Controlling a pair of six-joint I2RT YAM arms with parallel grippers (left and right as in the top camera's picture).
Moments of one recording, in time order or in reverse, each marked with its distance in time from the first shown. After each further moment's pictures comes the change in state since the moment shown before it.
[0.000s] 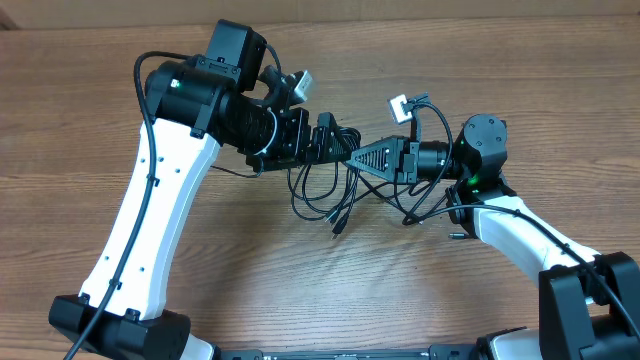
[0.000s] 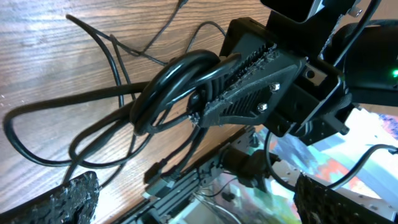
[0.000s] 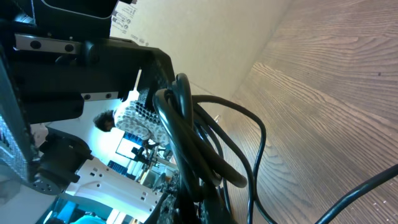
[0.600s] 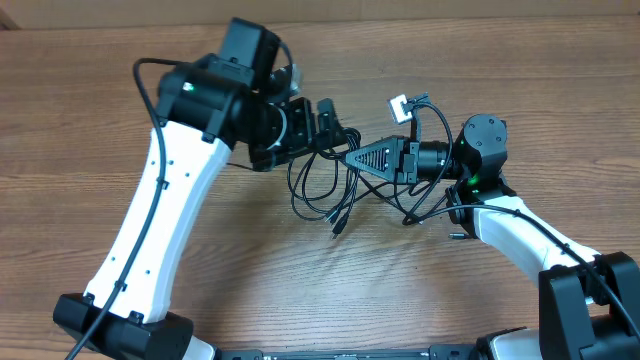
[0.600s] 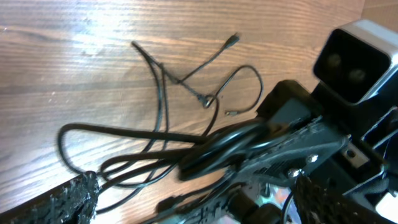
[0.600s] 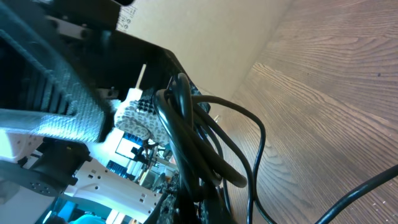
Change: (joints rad) left arm -0.073 0.000 0.000 0.107 -0.249 -0.300; right arm 0.000 0.000 0.000 0.000 0.001 -0.001
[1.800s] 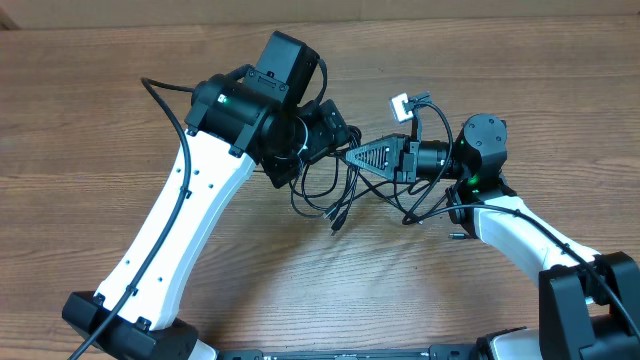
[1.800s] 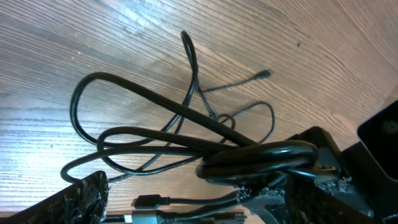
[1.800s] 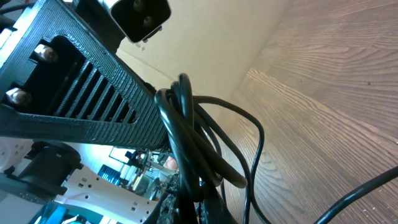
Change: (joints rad) left arm -0.092 0.000 -0.011 -0.009 -0.217 -0.436; right arm -0.001 0.000 0.000 -0.006 0.026 -0.025
